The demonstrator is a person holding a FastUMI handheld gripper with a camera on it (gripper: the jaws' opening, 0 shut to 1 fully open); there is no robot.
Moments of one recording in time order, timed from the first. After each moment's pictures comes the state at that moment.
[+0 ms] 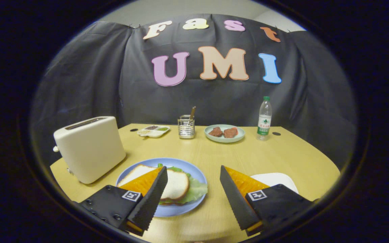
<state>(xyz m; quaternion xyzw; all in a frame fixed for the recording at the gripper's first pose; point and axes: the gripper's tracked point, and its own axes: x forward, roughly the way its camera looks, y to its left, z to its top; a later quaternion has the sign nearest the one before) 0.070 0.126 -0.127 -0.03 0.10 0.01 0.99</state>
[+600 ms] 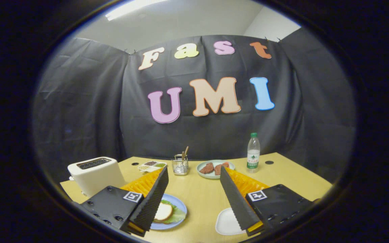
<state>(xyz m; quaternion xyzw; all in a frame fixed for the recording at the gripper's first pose) 0.063 0.081 0.006 -0.02 -0.01 0.03 1.00</state>
